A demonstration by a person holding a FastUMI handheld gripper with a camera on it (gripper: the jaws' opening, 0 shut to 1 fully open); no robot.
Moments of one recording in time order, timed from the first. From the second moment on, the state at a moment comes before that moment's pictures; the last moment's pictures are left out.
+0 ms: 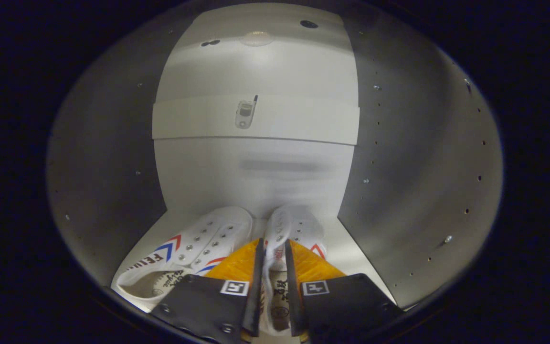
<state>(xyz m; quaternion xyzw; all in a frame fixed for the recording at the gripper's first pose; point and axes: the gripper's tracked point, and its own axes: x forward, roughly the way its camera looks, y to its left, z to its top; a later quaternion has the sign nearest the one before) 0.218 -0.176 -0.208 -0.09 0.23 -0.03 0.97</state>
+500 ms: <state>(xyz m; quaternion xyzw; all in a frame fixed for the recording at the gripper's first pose) 0.182 -0.164 -0.183 -0.06 0.21 -0.03 0.98</state>
